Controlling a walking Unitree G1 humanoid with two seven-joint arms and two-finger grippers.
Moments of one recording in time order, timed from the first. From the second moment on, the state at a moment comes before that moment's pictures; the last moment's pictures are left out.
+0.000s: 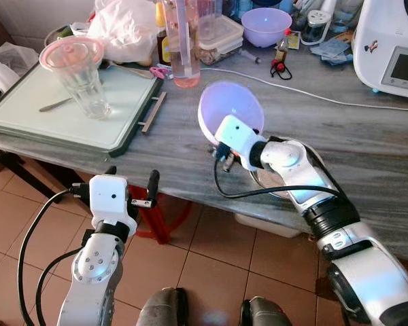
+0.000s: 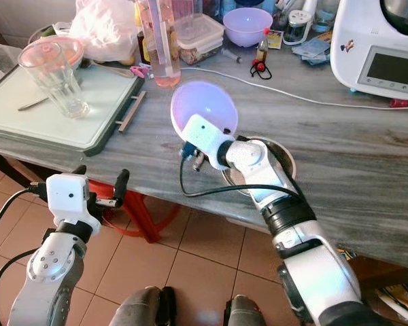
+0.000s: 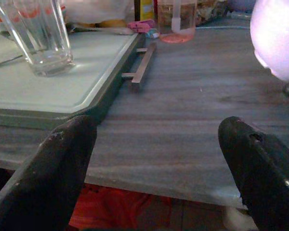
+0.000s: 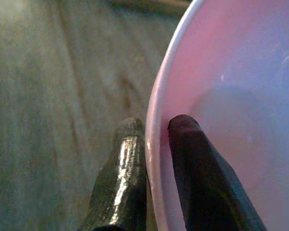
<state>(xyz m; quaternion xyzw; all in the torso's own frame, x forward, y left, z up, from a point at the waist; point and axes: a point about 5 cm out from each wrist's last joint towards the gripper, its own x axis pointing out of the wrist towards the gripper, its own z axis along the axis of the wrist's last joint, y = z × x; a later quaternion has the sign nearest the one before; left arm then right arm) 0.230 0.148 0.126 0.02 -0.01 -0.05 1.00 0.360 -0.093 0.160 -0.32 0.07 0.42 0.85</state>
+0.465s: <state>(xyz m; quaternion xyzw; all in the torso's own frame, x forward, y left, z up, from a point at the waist) 0.233 0.145 0.128 0.02 -0.02 -0.06 1.00 0.352 -0.104 0.175 -0.35 0.09 0.45 0.82</state>
